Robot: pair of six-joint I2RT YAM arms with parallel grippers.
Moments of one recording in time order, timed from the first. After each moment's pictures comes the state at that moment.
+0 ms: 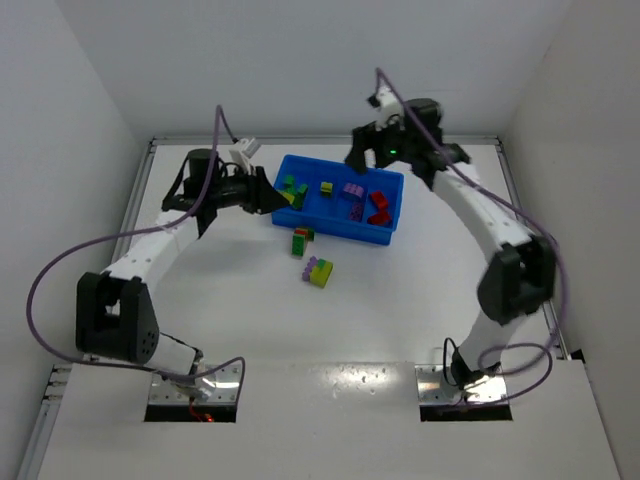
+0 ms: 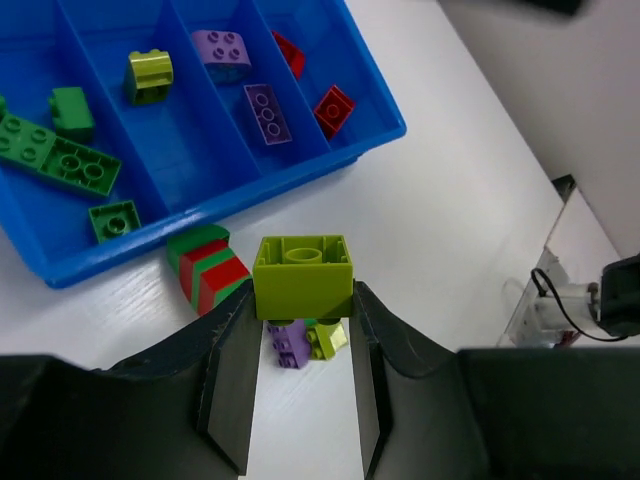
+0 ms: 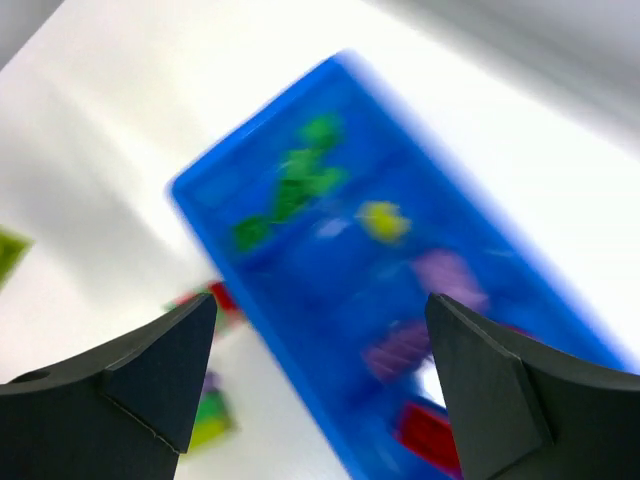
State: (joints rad) left arm -0.14 1.38 1.04 -0.09 0.79 -0.24; right arm 0.37 1.88 1.66 -0.31 -0.39 -0.02
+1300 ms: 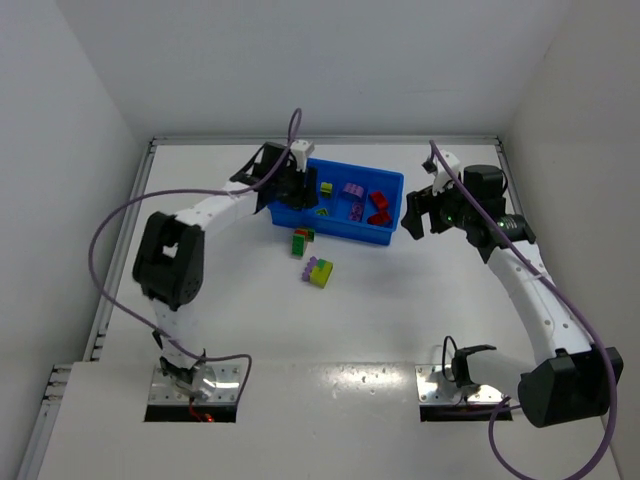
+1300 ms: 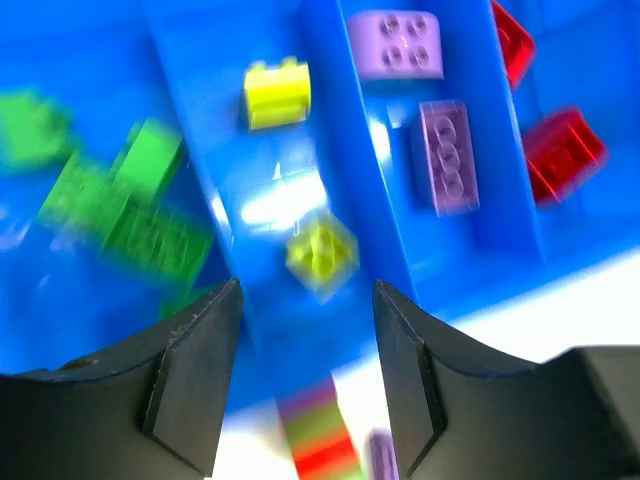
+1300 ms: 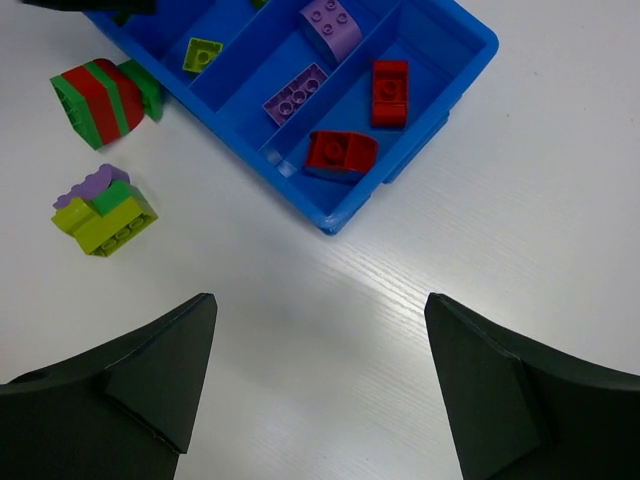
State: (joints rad) left arm -0.41 1.99 1.51 -0.21 0.24 -0.16; right arm 0.13 1.15 1.01 -0.47 -0.32 -0.19
